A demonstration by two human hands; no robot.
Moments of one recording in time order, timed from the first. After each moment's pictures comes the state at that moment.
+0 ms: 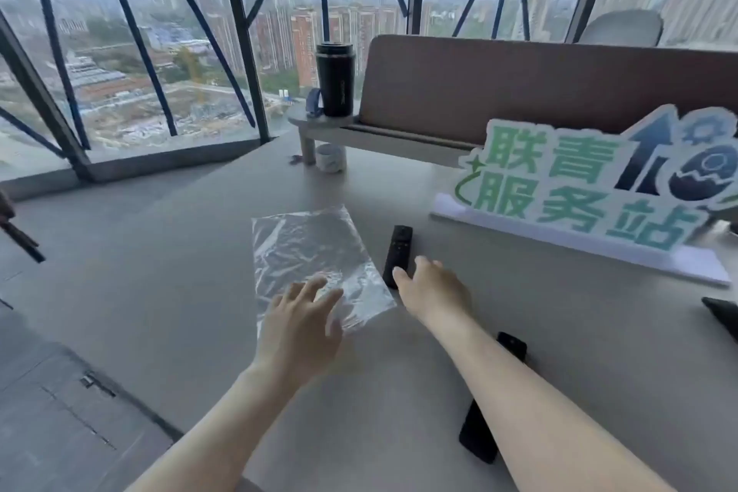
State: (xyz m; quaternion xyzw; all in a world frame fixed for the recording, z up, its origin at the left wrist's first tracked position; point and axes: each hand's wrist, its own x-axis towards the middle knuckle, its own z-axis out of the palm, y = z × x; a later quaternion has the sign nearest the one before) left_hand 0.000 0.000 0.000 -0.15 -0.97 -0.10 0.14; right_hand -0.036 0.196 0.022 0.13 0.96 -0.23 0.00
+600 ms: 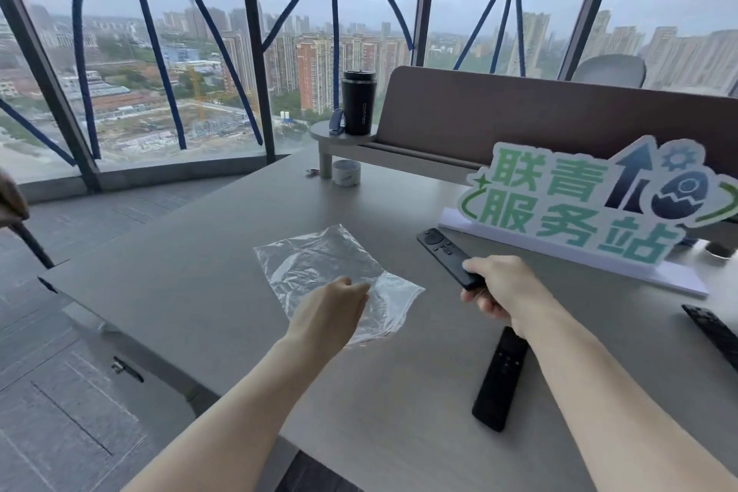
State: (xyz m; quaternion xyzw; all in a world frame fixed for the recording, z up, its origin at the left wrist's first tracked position) left_hand 0.016 -0.006 0.028 -0.21 -0.95 -0.17 0.14; right_hand 0.037 0.233 0.092 0.20 0.80 -0.57 0.01
